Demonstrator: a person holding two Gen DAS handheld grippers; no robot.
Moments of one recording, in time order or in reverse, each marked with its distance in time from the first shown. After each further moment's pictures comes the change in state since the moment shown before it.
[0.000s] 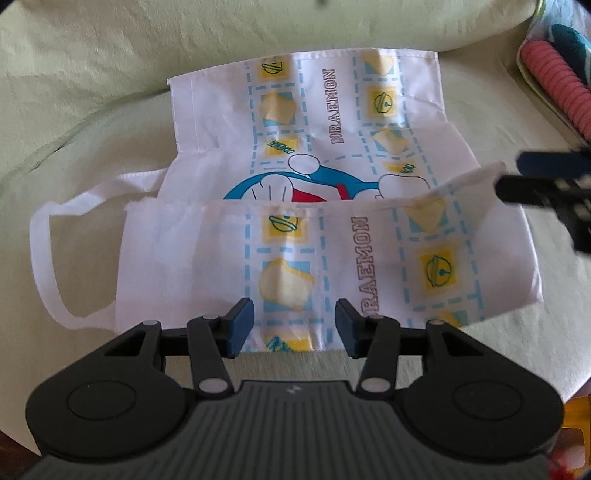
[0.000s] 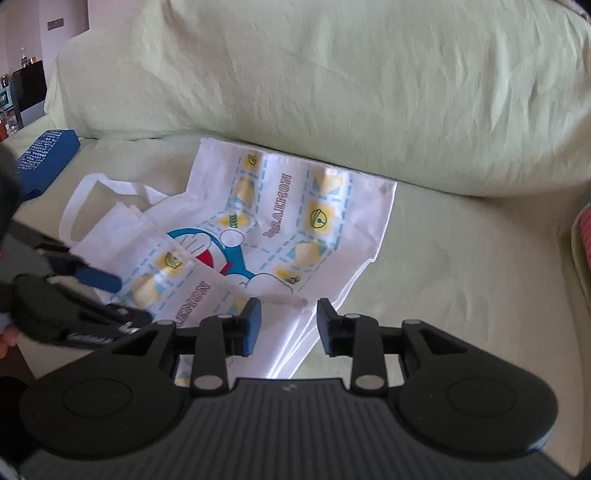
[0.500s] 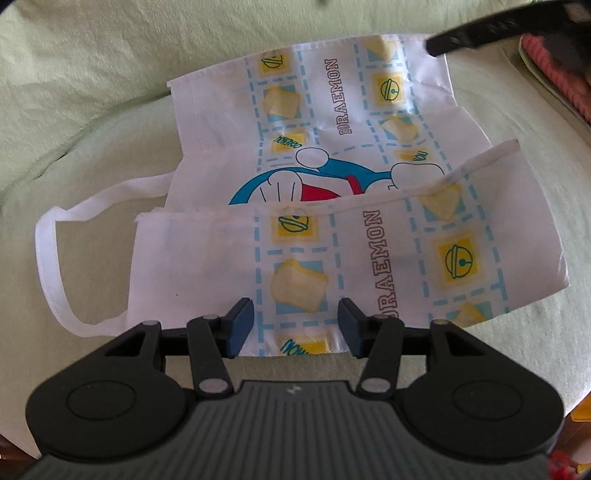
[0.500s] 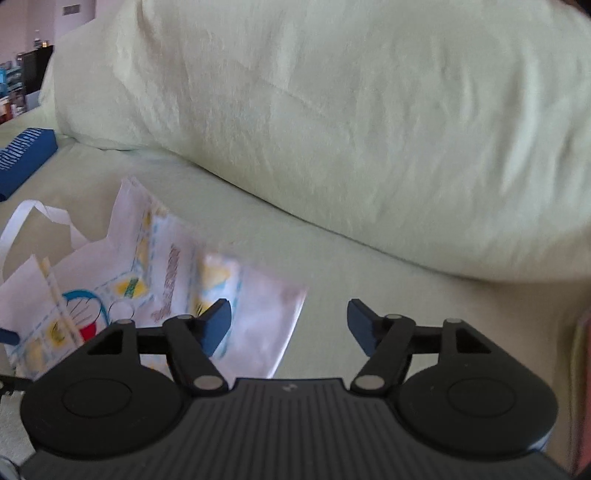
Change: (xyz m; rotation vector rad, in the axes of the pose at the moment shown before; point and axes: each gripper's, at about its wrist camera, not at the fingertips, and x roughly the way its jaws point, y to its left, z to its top) left arm 0.008 0.001 0.002 0.029 -0.015 0.042; right arm 0.091 -0.101 0.097 -0.133 -0.021 0.060
